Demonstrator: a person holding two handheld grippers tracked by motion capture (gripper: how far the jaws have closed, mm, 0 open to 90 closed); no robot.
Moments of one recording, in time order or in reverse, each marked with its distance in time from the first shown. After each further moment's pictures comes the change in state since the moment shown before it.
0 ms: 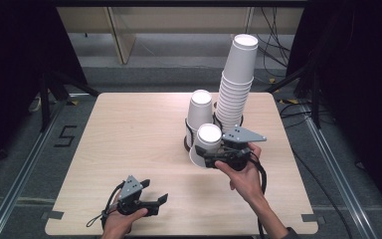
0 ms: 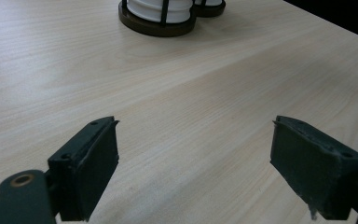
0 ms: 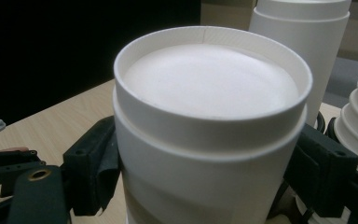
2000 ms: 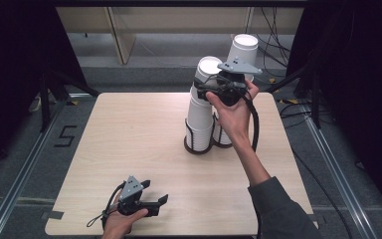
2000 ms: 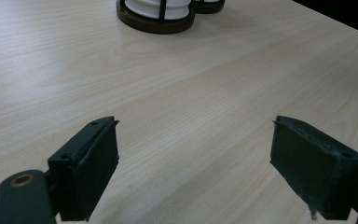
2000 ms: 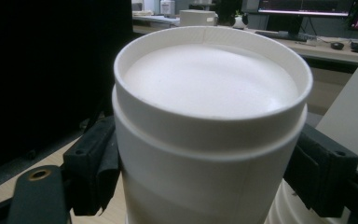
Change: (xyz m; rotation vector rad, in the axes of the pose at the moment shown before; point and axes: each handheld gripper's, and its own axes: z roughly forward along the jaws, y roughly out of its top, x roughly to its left) left arm 0.000 -0.001 0.002 0.003 -0.005 0.006; right arm -0.035 0.140 0.031 -0.122 -0.278 -0.004
